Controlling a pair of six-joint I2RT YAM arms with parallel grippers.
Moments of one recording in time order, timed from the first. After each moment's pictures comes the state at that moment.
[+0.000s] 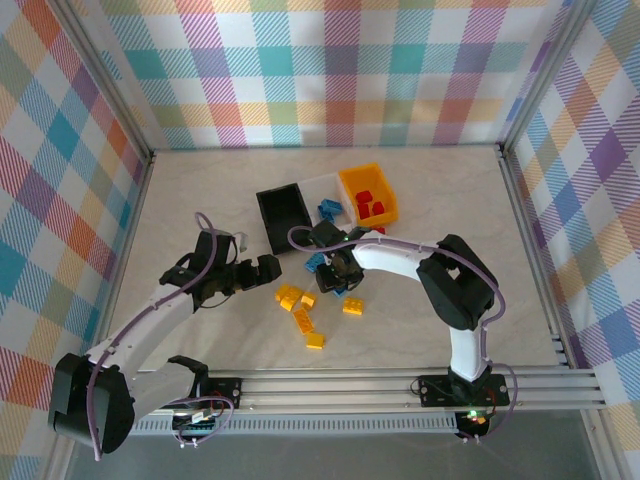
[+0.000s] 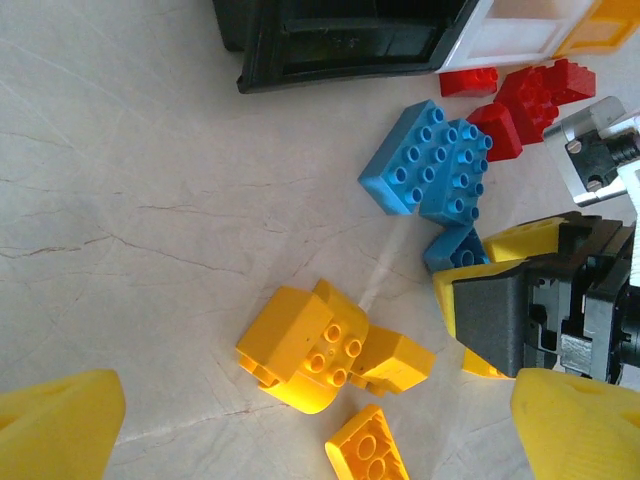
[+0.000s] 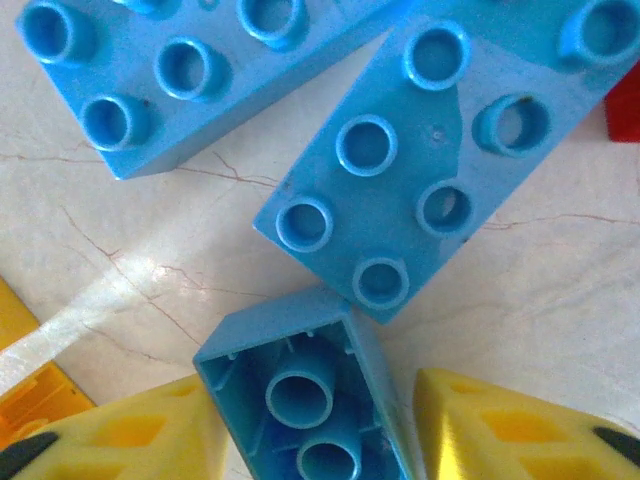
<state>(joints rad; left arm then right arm) -0.32 1.07 0.66 -0.48 0.32 -0.59 0.84 1.92 1.28 -0.69 -0.01 0.42</state>
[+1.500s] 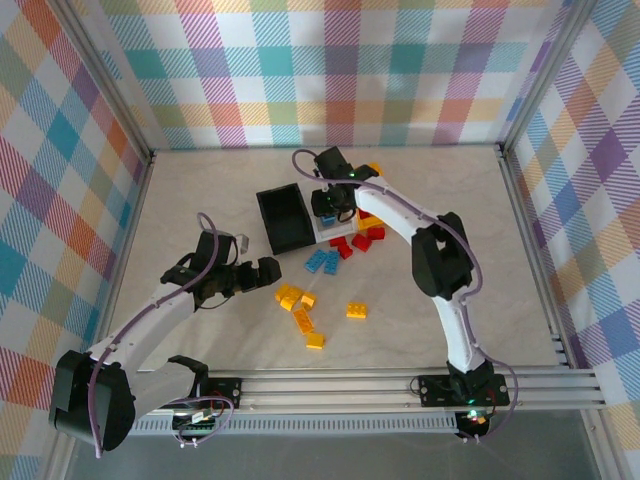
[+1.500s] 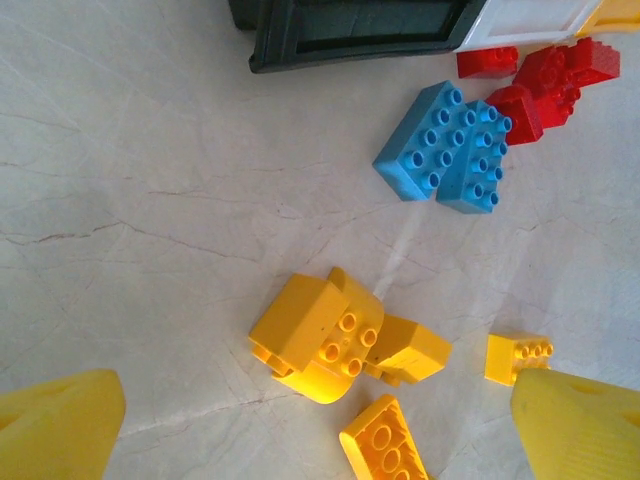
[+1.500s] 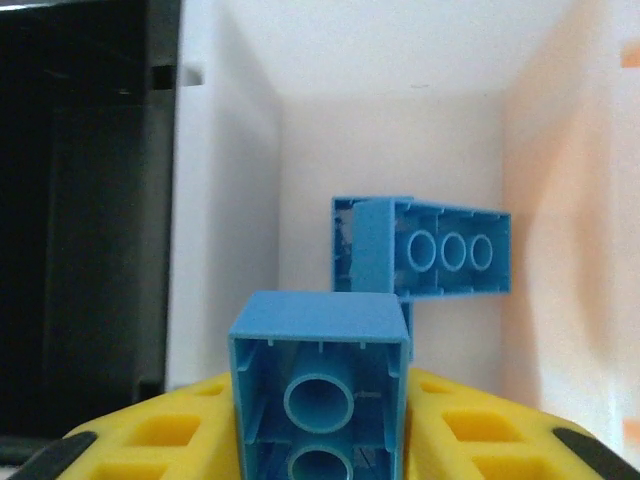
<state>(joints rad) -0.32 1.09 0.66 -0.50 0.32 -0.57 0.62 2.22 1.96 -0.77 0.01 0.28</state>
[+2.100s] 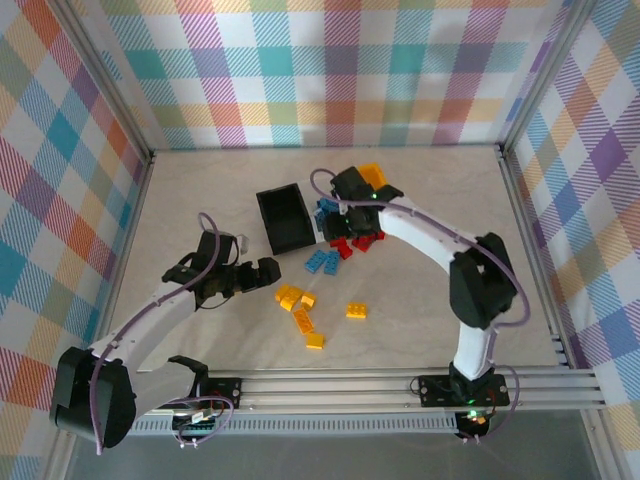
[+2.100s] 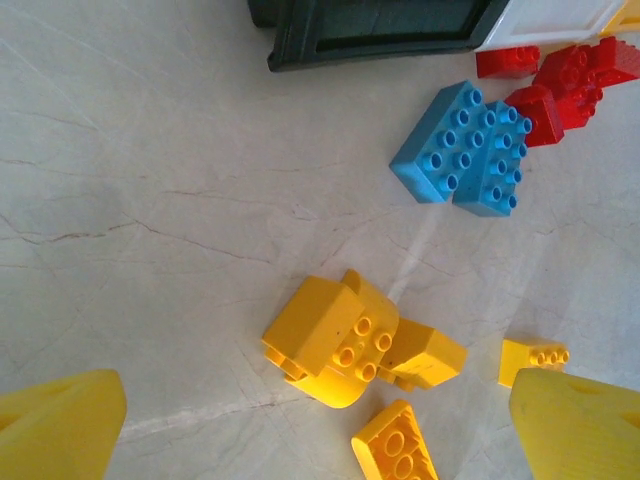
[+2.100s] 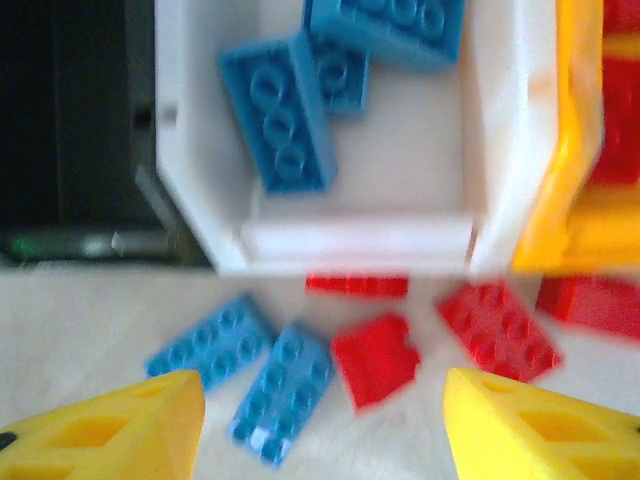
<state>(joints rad) -0.32 1.10 0.66 -0.50 0.30 -0.57 0.67 1.82 1.49 -0.76 0.00 0.37</state>
